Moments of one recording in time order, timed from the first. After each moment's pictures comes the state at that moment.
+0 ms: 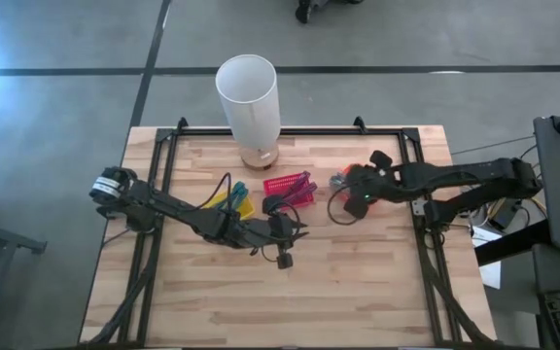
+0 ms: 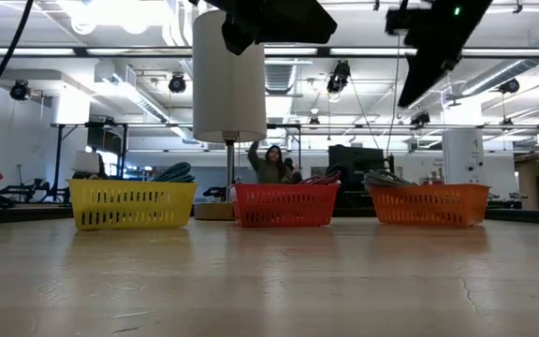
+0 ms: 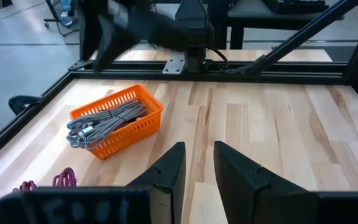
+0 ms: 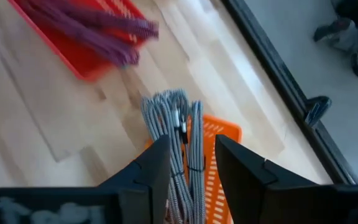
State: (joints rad) left arm -0.28 1.65 1.16 0.16 -0.47 -0.11; right arm 0.02 1.20 1.00 -0.93 0.54 0.38
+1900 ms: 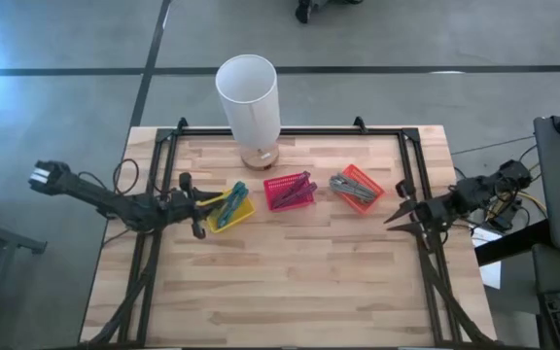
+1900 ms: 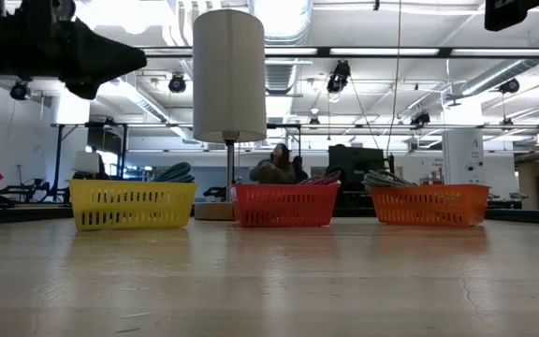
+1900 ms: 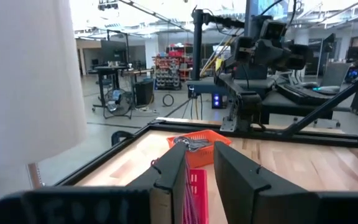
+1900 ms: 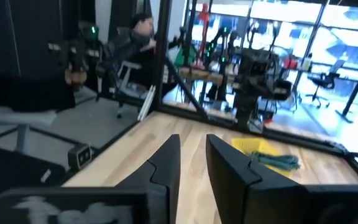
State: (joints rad) left arm -0.30 0.55 0.08 0.66 -0.60 0.08; right arm 0.46 0.22 0.42 -0.23 0.13 -0.09
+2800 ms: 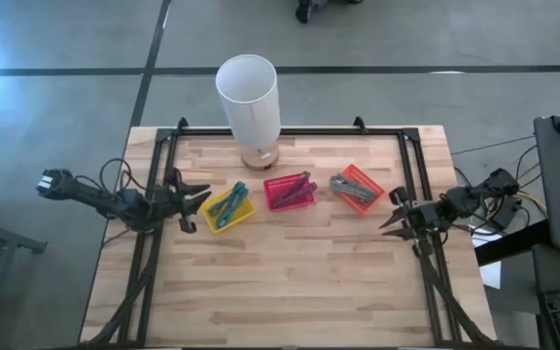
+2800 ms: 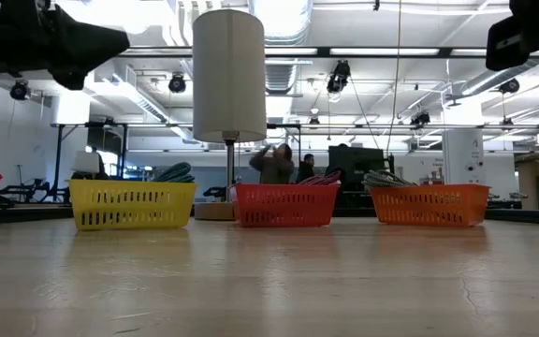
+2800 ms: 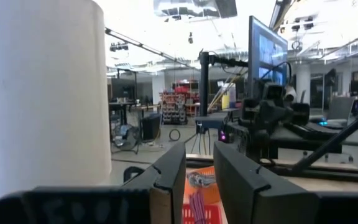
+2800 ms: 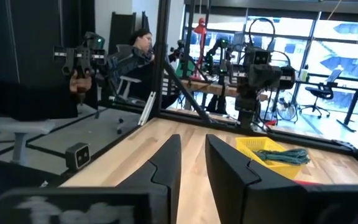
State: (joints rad) left arm -0.30 0.36 0.01 0.65 -0.60 0.21; right arm 0.46 0.00 0.16 -0.08 0.13 -0.07
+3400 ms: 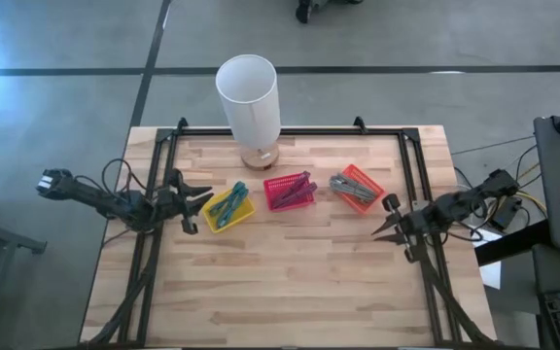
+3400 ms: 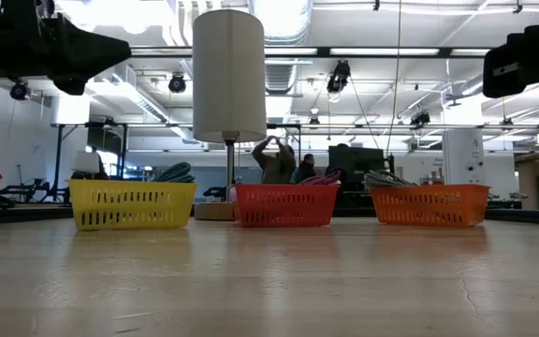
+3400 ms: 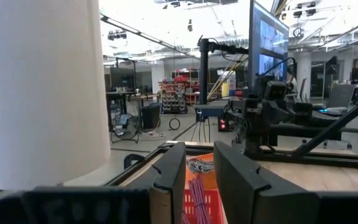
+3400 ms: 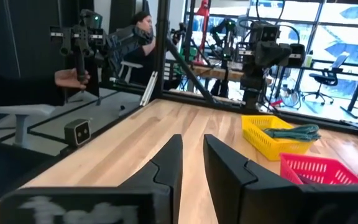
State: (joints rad) left arm -0.30 0.36 0.01 0.58 -0.61 0.18; right arm 0.46 0.00 0.04 -0.02 0.13 -0.05
